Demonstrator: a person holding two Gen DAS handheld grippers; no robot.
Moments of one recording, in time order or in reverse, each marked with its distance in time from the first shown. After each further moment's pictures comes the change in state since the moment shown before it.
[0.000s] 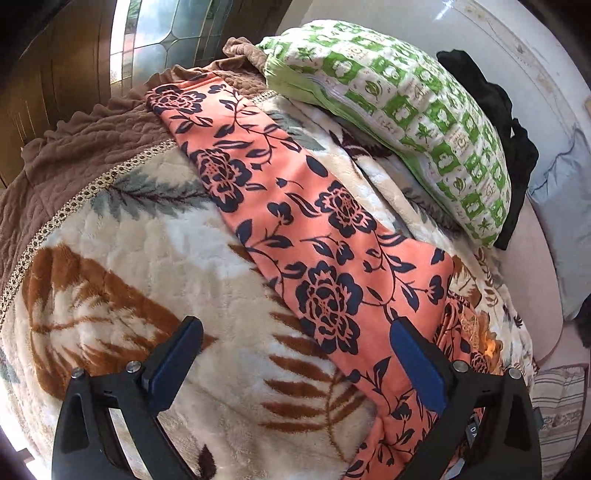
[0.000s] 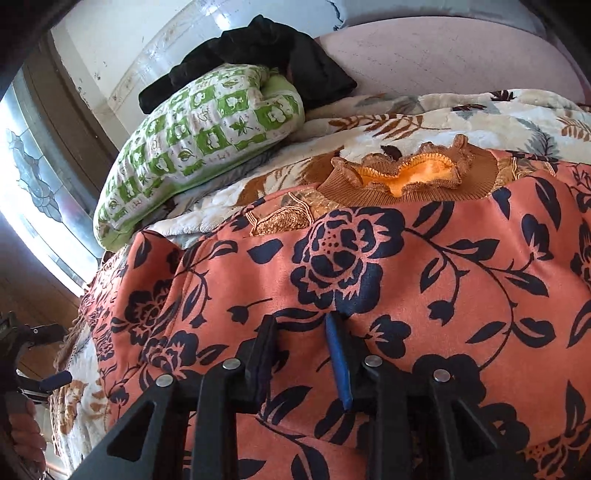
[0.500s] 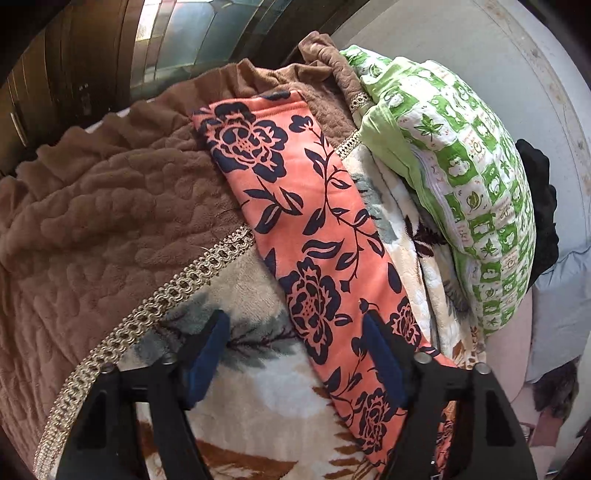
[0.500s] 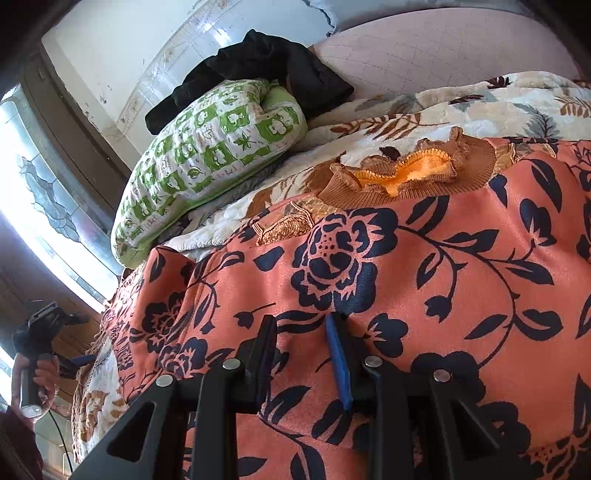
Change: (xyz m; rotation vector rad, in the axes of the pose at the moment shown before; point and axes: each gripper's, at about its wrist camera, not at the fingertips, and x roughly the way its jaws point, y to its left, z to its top) left arm 0.039 0.105 0.120 -0.222 0.148 -0.104; right arm -0.006 -0.015 -0.003 0.073 -0.037 0.105
